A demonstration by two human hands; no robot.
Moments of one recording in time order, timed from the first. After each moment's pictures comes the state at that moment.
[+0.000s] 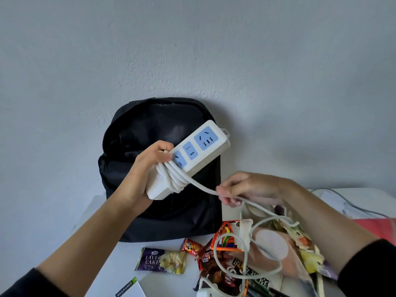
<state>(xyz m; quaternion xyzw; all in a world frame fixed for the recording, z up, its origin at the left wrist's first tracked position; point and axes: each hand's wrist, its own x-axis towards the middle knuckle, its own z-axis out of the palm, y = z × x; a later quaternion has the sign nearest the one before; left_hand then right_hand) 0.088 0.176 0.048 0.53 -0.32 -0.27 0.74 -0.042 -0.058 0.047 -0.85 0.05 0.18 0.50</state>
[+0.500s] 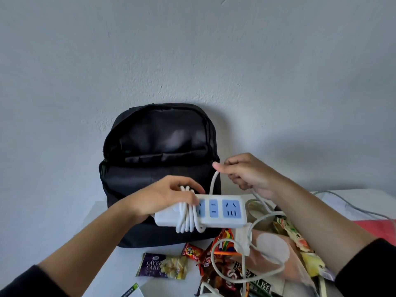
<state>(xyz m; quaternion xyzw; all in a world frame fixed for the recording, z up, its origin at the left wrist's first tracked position) 0.085 0.165 0.042 0.72 -0.44 -0.33 0.43 -0.033 -0.050 0.060 -0.82 0.18 -0.08 0.55</state>
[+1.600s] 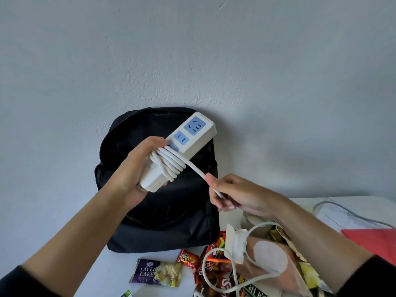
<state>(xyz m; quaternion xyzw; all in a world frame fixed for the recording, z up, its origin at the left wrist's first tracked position) 0.089 0.162 0.081 0.57 -0.25 -0.25 0.74 -0.042 -0.042 0.053 -0.85 -0.01 0.06 0.52</state>
